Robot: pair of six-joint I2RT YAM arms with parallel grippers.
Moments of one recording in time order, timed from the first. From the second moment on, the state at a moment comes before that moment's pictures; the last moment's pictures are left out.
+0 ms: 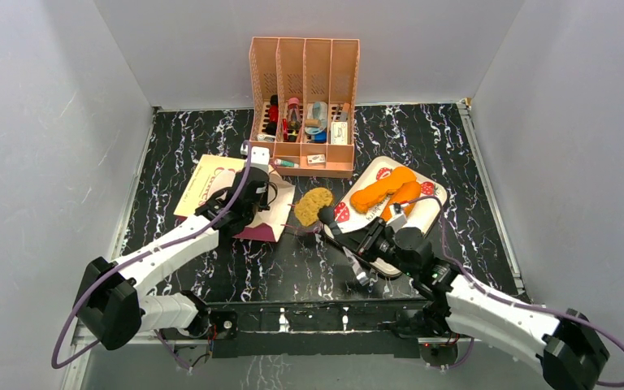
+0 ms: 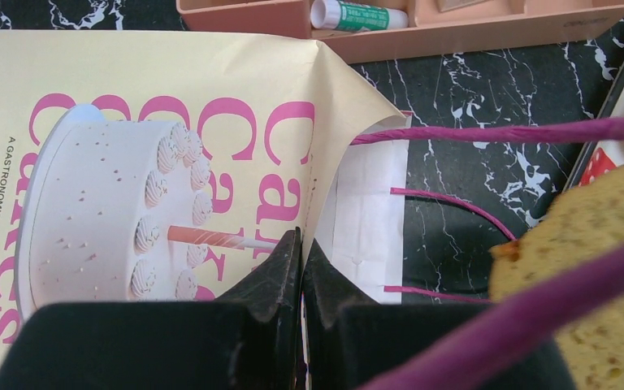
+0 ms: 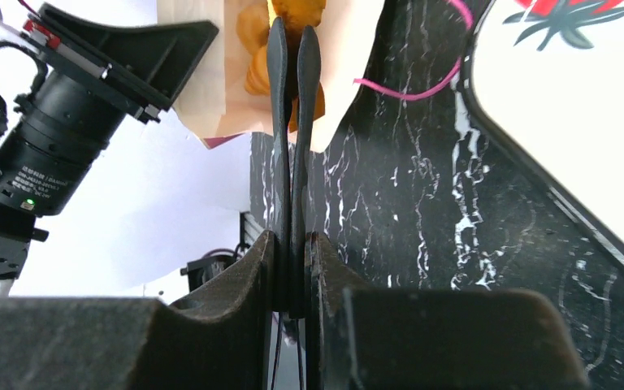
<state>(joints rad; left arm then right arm) -0.67 1.22 0.83 -0.26 -0.47 -0.24 0.79 0.77 0.23 0.28 -0.05 1.26</state>
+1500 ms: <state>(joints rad) -0.65 1.19 0.84 -0.33 -0.40 -0.25 0.78 0.42 0.28 -0.48 0.57 1.36</state>
